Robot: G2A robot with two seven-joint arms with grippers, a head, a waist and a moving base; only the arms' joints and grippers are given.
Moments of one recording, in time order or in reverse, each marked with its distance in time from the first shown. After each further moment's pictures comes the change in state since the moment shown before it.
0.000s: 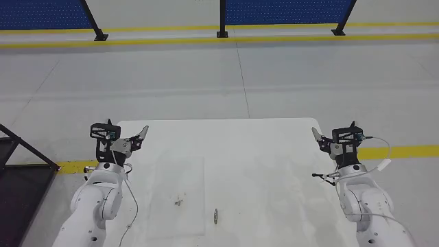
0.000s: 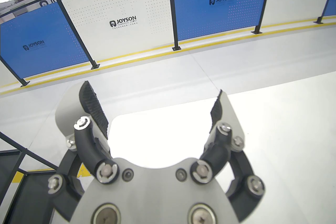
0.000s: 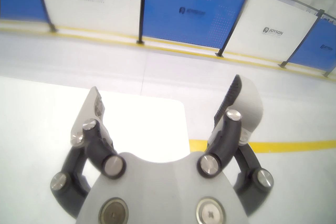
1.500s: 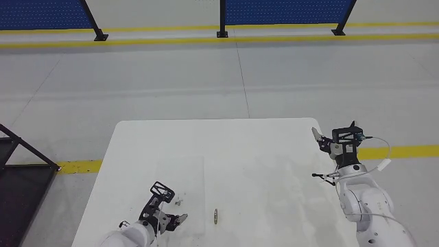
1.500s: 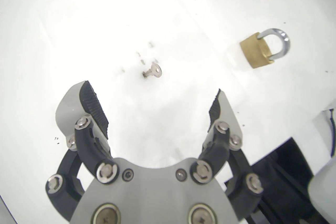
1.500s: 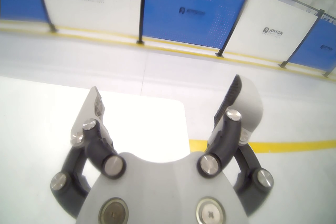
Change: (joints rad) left arm 0.338 0.004 0.190 -0.188 0.038 -0.147 -0.590; right arm 0.000 0.000 0.000 0.000 0.000 0.000 0.000
